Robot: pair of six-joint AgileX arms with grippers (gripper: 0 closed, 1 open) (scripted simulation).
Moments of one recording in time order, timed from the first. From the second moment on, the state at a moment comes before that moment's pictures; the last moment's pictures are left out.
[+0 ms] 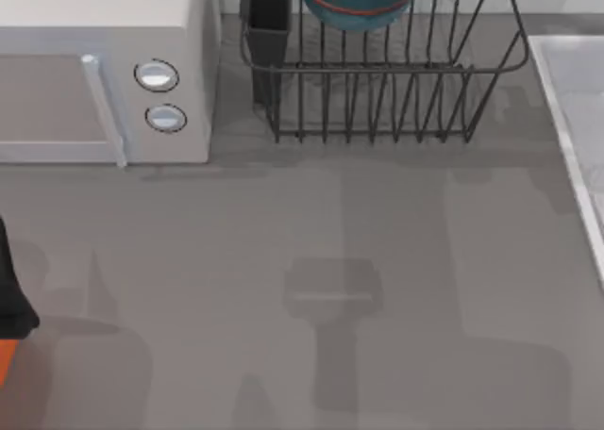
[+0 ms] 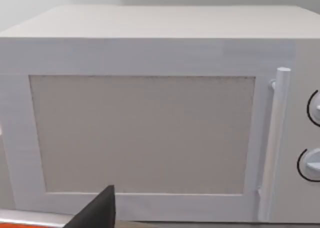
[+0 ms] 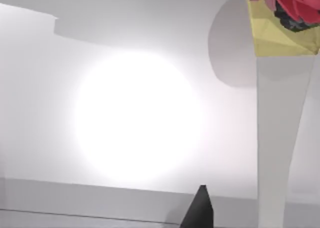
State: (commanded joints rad) left arm 0.00 0.00 0.00 0.00 0.00 0.00; right arm -0.15 2.75 2.89 -1.71 0.05 -1.80
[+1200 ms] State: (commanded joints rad) left arm 0.00 0.00 0.00 0.00 0.00 0.00; right arm -0.14 2.60 2.43 -1.40 0.05 -1.80
